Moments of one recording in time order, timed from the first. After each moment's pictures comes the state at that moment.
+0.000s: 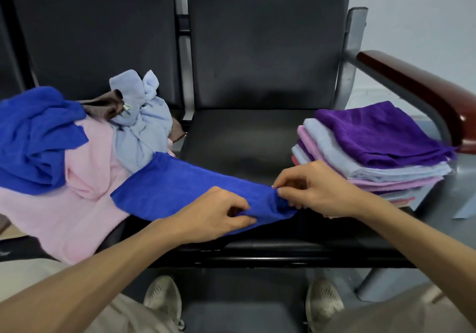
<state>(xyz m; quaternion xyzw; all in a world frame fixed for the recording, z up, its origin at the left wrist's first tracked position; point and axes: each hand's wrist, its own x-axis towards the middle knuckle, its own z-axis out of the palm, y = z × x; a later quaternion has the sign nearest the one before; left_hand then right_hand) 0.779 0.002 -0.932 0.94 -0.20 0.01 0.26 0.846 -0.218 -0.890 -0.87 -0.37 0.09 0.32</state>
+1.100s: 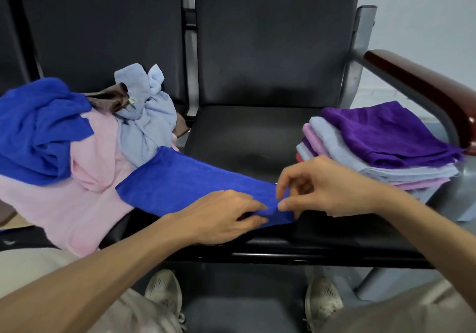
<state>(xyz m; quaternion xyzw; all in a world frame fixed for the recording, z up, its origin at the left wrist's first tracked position) 0.772 -0.005 -0.926 0.96 -0.25 -0.02 0.15 0.828 -0.213 -0.857 -0.85 -0.40 0.18 0.29</state>
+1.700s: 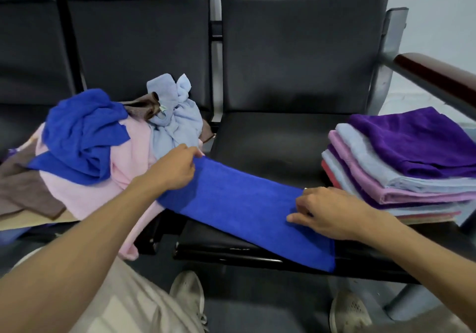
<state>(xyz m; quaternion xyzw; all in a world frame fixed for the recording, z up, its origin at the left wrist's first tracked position) 0.810 0.122 -0.910 0.99 0.10 0.02 0.11 0.839 -0.190 -0.913 -0.92 -0.38 0.08 -0.05</state>
